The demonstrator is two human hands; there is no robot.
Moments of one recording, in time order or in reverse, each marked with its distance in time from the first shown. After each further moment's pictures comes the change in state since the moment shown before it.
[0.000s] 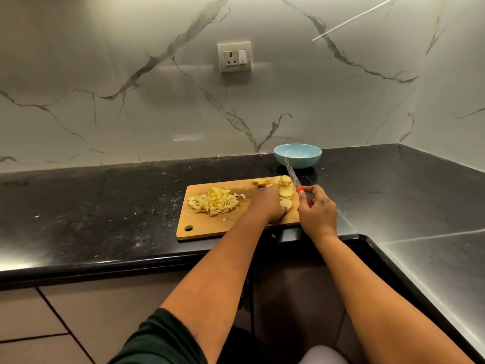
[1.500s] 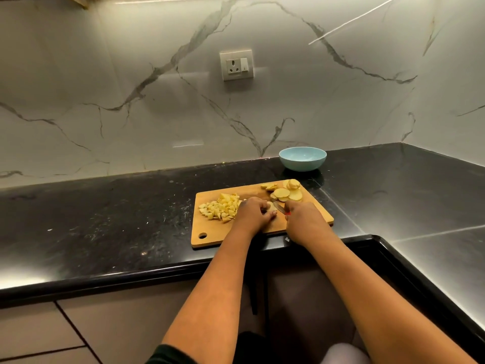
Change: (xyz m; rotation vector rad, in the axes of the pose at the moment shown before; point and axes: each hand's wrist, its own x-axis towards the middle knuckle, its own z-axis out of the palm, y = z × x) left_hand -0.015 -0.068 -0.002 -0.185 0.175 0.097; right_hand -0.021 -0.081 -0.001 -0.533 -0.567 0.080
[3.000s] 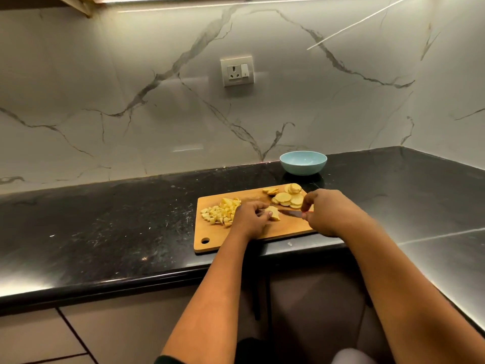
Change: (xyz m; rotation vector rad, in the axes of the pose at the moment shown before) left_hand -0.007 -0.005 -0.009 -0.195 0.053 -0.071; right_hand -0.023 -0.002 -0.065 -0.134 -0.061 -0.008
